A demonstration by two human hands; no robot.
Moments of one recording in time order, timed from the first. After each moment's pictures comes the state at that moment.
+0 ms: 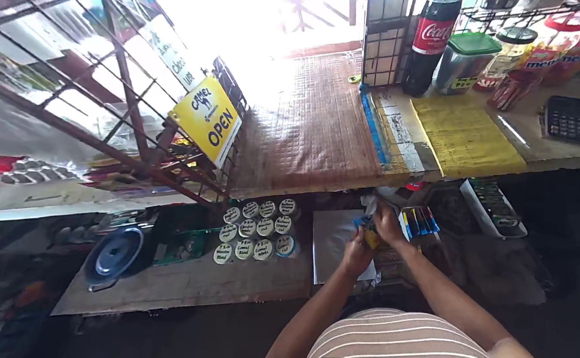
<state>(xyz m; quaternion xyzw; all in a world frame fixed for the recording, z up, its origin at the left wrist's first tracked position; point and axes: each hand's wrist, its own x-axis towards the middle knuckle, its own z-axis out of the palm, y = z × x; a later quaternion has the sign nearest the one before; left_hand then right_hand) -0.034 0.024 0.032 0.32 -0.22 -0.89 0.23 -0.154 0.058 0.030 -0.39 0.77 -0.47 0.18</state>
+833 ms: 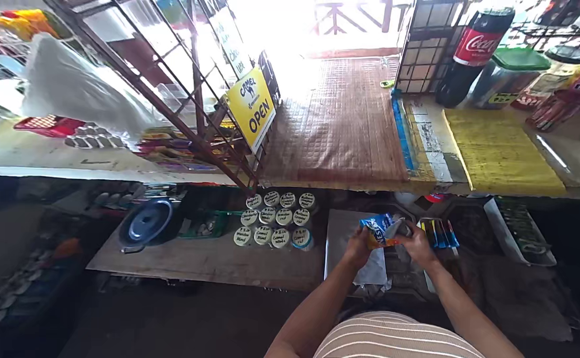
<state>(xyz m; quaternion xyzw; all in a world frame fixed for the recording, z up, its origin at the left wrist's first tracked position) -0.016 -0.014 0.002 0.40 -0.32 -0.83 0.22 -0.146 0.090 0.034 -0.31 0.72 -0.53 0.32</state>
